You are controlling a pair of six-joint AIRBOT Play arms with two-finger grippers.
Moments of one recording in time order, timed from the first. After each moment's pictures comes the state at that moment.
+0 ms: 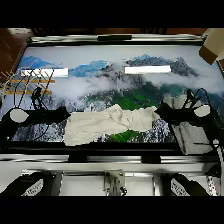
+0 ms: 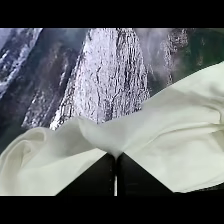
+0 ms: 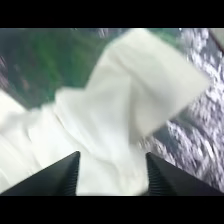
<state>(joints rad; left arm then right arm) -0.07 -0.98 0.70 0.97 -0.83 -1.59 -0.15 -1.10 0.72 -0.95 0.92 1.57</state>
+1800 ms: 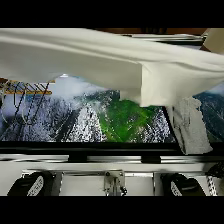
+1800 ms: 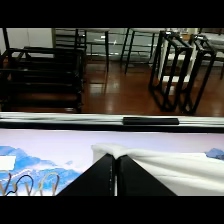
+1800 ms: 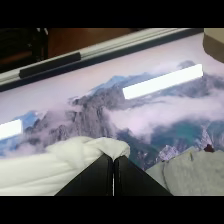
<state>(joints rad) 0.17 -0.69 1.72 1.29 -1.11 -1.49 0.10 -0.61 1.46 -1.75 1.22 1.94</state>
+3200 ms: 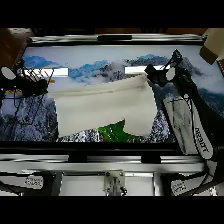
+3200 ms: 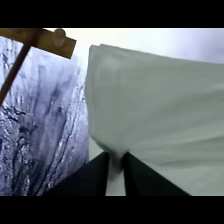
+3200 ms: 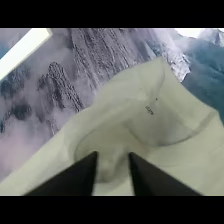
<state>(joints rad) 0.18 -1.59 1.45 1.30 -1.10 -1.63 0.11 -1.67 1.48 -1.30 0.64 2.06</state>
